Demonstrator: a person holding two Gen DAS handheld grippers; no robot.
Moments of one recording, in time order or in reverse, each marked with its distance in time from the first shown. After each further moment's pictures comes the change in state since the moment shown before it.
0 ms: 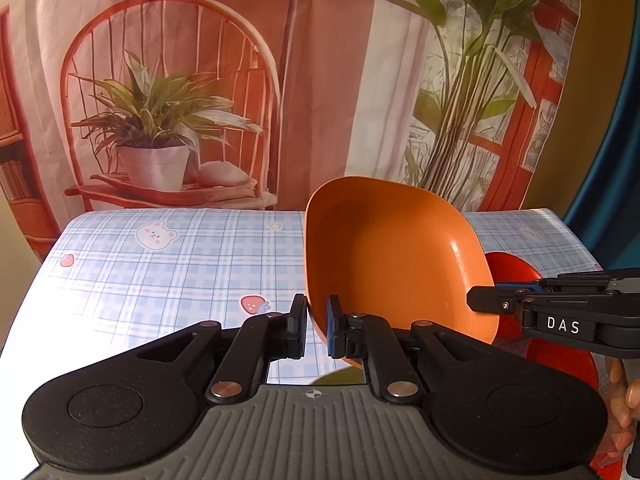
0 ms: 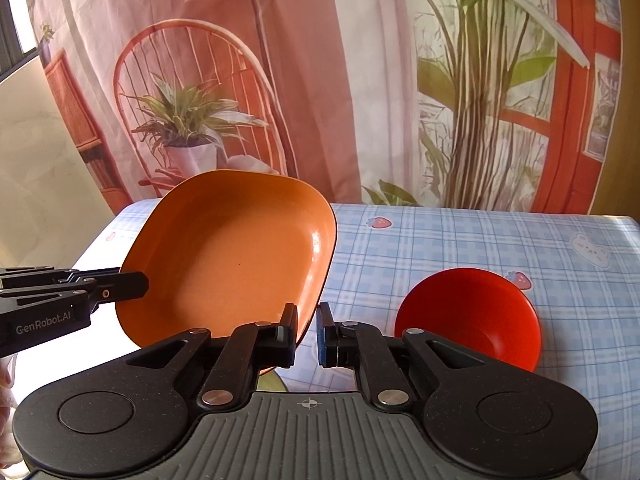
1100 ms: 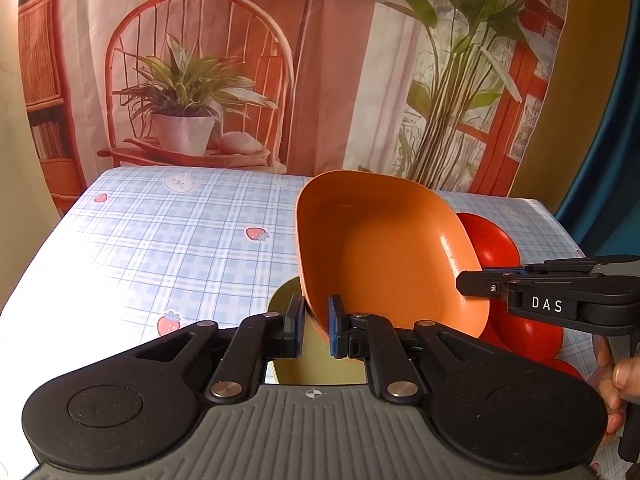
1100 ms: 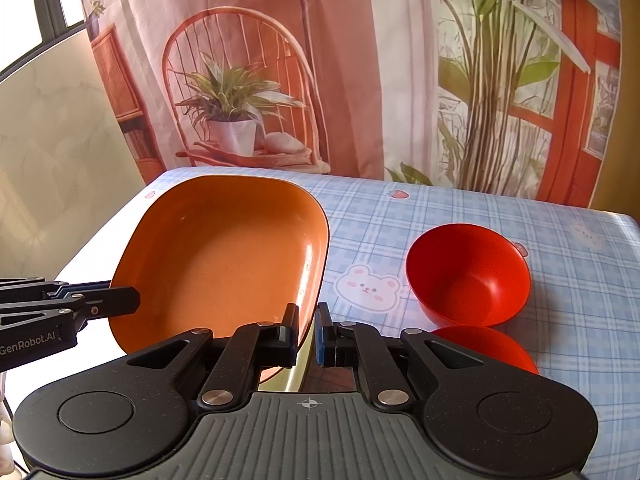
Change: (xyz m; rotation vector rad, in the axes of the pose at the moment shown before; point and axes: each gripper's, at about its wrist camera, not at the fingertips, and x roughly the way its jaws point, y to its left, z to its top) left arm -0.061 -0.024 -0.059 -0.075 0.002 0.037; right arm -0.052 0.015 -0.046 -0.081 0.017 0.050
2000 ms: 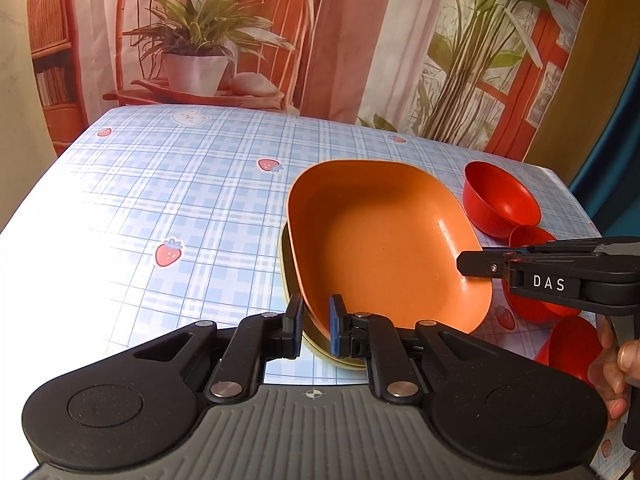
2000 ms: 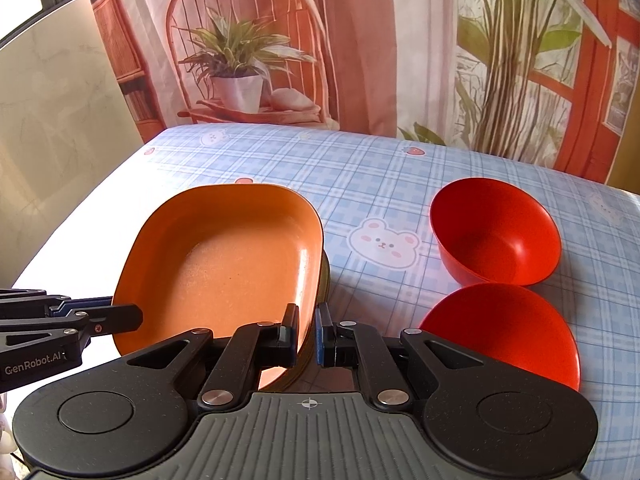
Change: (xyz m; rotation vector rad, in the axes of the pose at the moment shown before) left arm 0.023 0.017 -0.036 -0.048 0.113 0.002; right arm 0.031 0.009 -0.020 -0.023 0.097 -0.003
